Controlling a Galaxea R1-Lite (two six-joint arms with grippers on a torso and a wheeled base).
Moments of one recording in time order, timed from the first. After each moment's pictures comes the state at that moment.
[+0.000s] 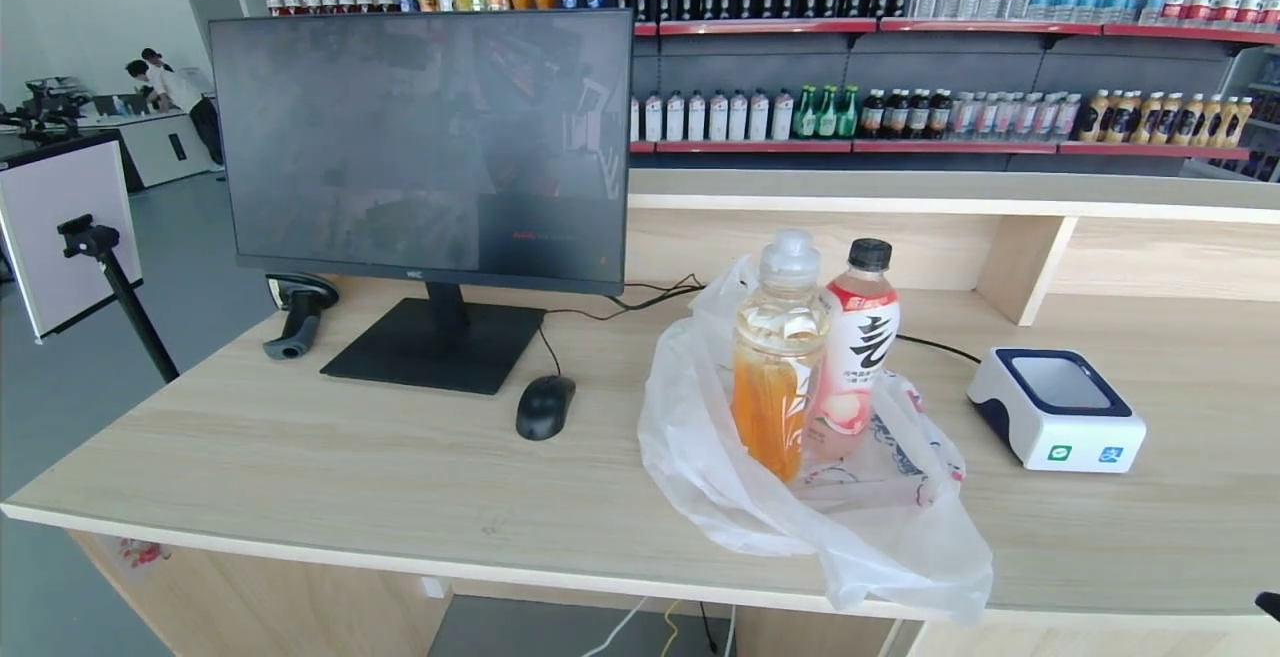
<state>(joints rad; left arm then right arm) 0.00 0.00 0.00 0.00 0.00 0.00 0.55 0.44 -0.01 -0.35 -0.13 0.00</state>
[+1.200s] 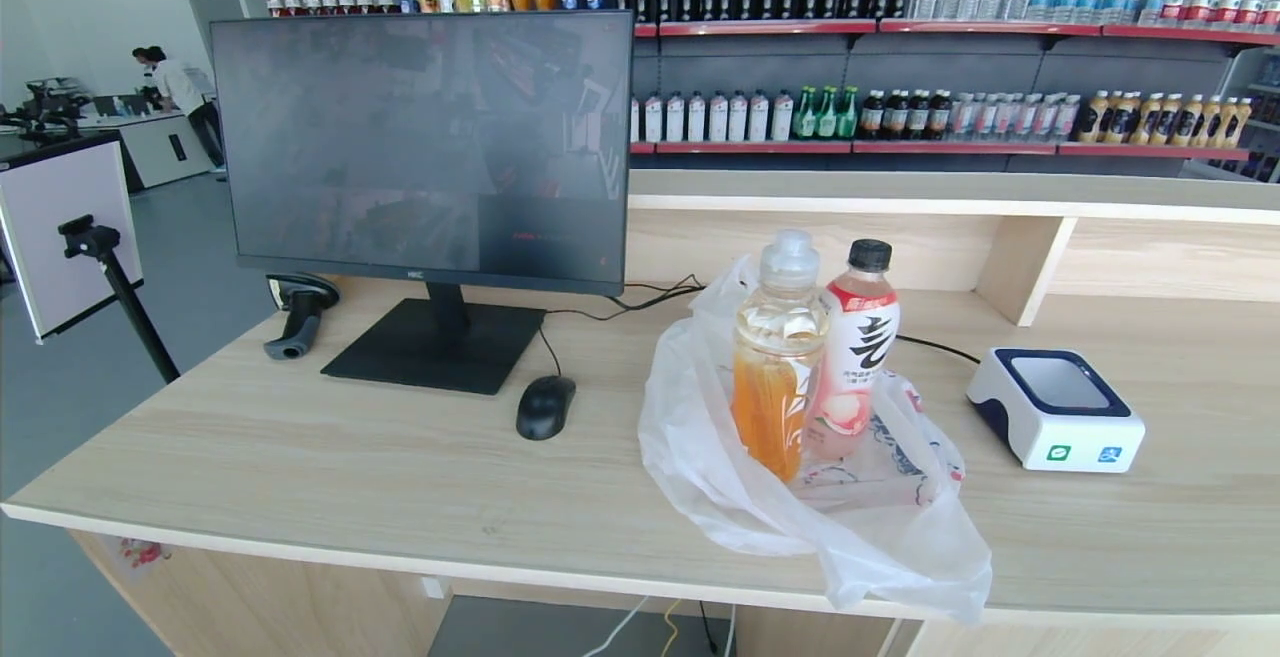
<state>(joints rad) 0.00 0.00 0.00 0.00 0.00 0.00 -0.04 0.12 0.00 0.00 0.06 -0.01</state>
